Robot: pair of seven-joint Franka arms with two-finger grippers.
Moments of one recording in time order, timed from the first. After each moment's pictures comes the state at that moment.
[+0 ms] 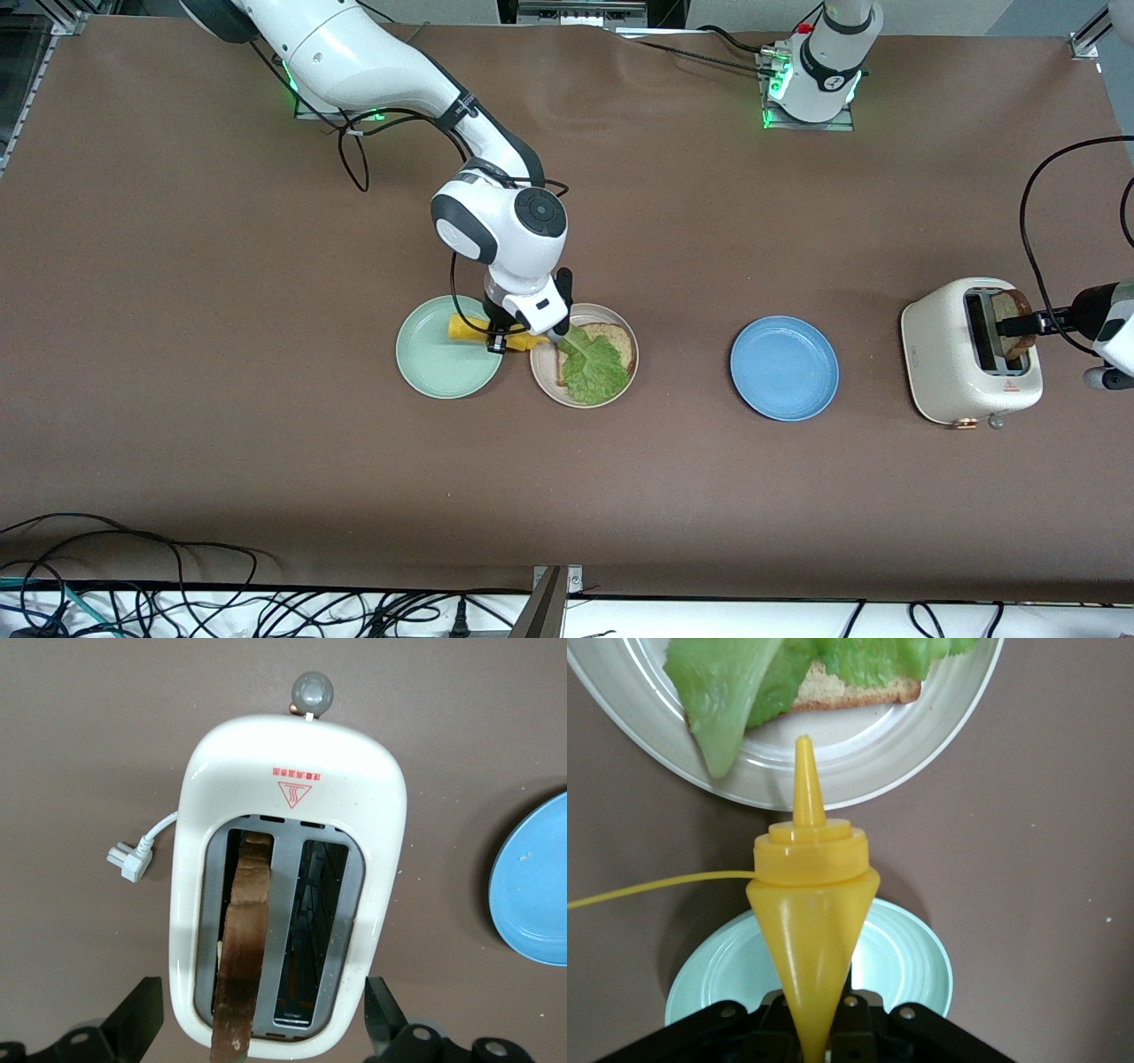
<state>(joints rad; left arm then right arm) 0.24 0.45 0.06 -1.56 0.01 1.79 0.13 0.49 0.78 0.29 -1.40 -0.64 2.04 -0.44</state>
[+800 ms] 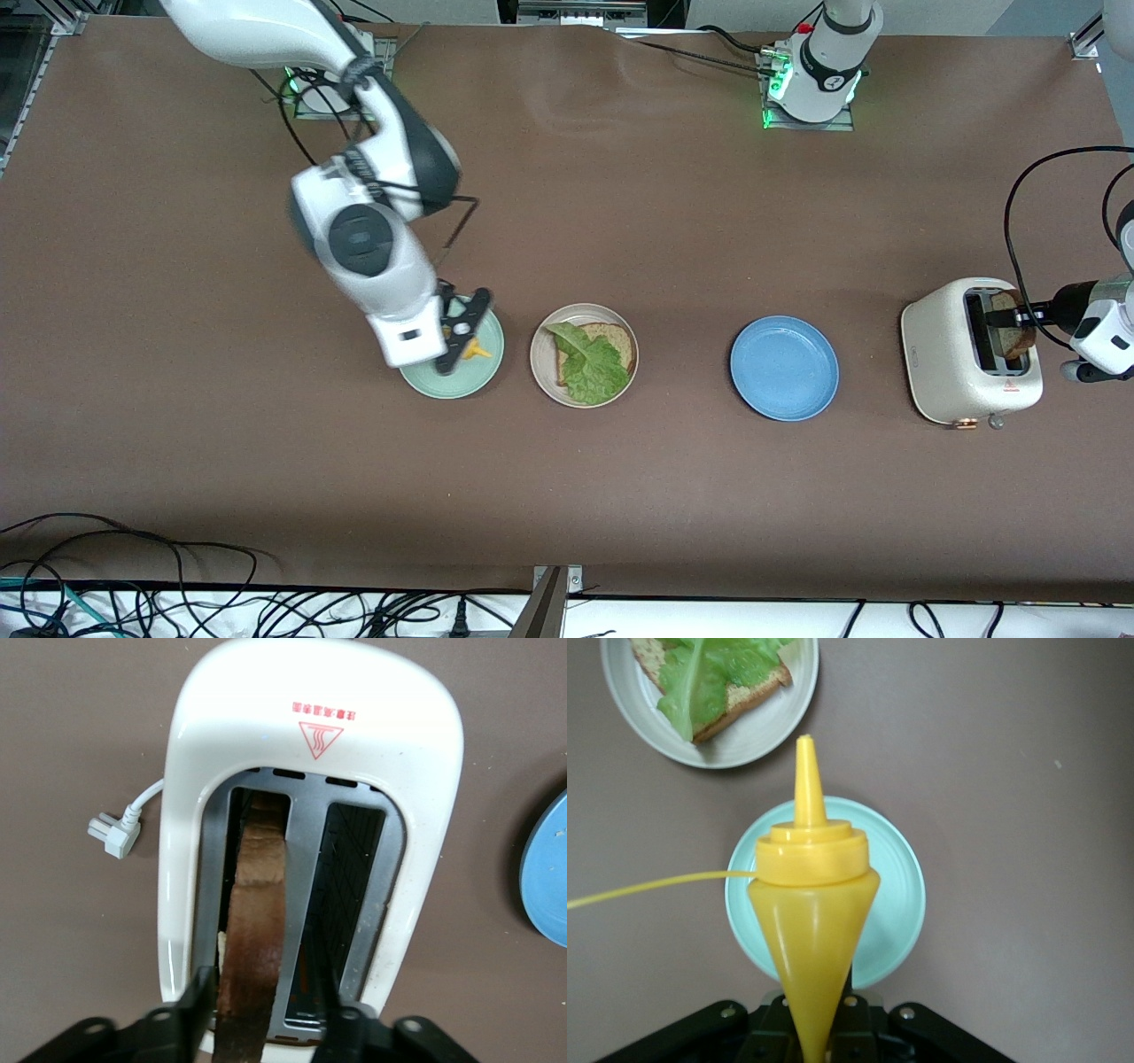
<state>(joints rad) 0.25 0.45 0.07 -1.62 0.01 1.80 0.15 0.31 0.54 0.10 -1.37 0.03 1.85 -0.68</state>
